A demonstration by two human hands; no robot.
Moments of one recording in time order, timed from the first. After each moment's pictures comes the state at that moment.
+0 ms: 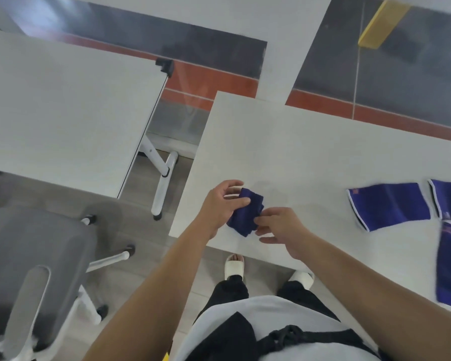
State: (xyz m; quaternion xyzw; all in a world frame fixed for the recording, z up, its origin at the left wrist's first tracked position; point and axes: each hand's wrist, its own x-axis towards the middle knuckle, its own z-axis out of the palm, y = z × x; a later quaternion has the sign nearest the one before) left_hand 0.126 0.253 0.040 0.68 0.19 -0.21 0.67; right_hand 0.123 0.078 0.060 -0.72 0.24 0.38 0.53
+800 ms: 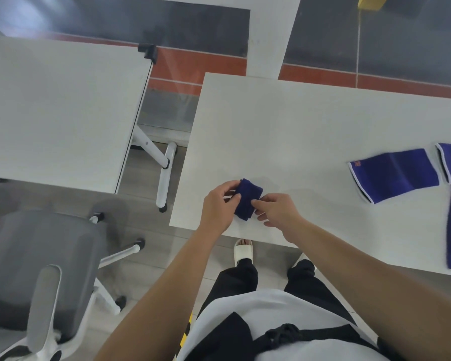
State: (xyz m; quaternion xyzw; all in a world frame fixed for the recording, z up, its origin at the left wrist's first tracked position) left_hand 0.096 0.235 0.016 0.84 0.13 -0.13 0.51; right_hand 0.112 0.078 0.024 -0.75 0.25 0.34 0.51
